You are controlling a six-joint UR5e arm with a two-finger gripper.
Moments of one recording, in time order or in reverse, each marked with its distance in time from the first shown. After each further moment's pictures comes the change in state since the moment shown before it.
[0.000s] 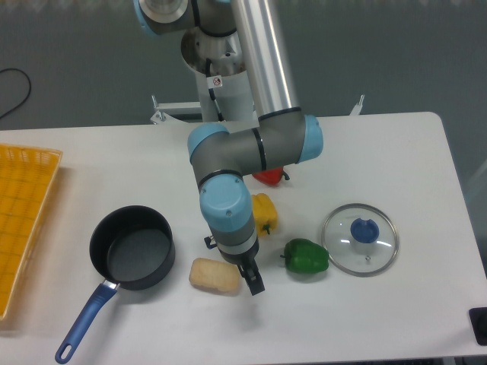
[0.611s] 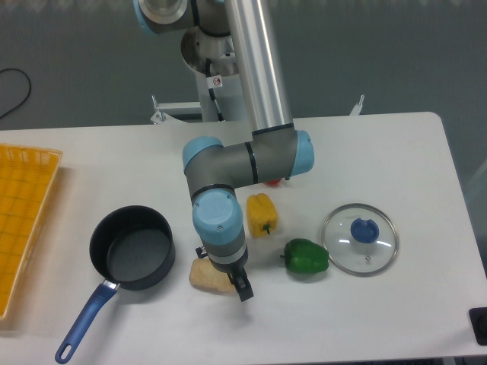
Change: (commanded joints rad) arm -0.023 -0.031 0.002 0.002 -0.015 -0.028
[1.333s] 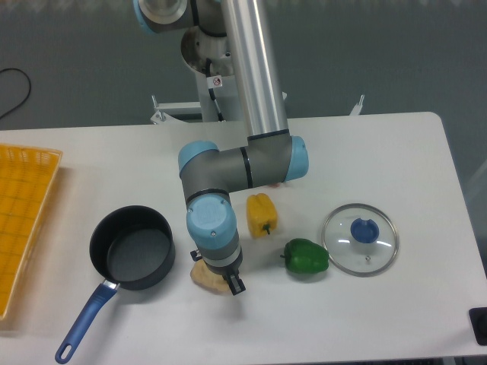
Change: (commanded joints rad) arm -0.003 0.006 -0.002 0.000 0.005 -0.009
